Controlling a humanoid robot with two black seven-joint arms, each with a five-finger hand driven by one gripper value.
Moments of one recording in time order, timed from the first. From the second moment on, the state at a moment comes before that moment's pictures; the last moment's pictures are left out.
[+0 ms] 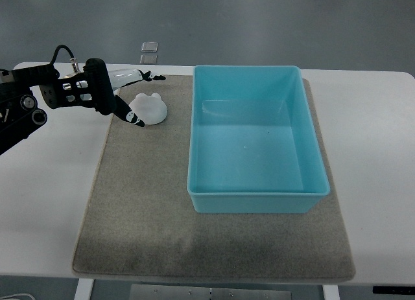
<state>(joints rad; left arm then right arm) -0.89 0.62 -0.53 -1.10 1.47 -0.26 -0.14 0.01 0.00 0.00 0.14 -0.07 -0.05 0.08</state>
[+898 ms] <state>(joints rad) -0.88 0.61 -0.42 -1.09 1.60 -0.10 -0.14 0.01 0.00 0.00 0.14 -0.07 -0.05 0.08</state>
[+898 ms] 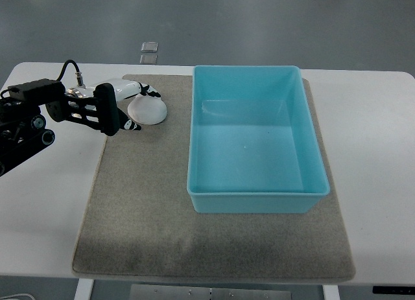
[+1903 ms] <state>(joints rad) -1.03 0.60 -0.49 -1.13 1.58 -0.08 -0.11 0.01 0.00 0.00 0.14 -0.07 -0.05 0.08</state>
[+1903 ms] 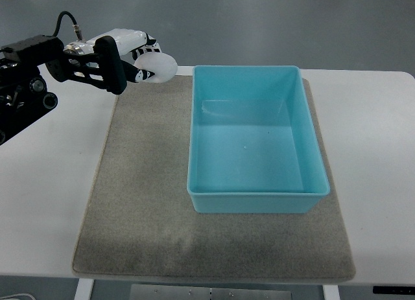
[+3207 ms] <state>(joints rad) -1.03 0.35 -0.29 -1.26 1.57 -0.12 -0.11 0.01 0.00 0.00 0.14 -0.07 -0.05 0.08</state>
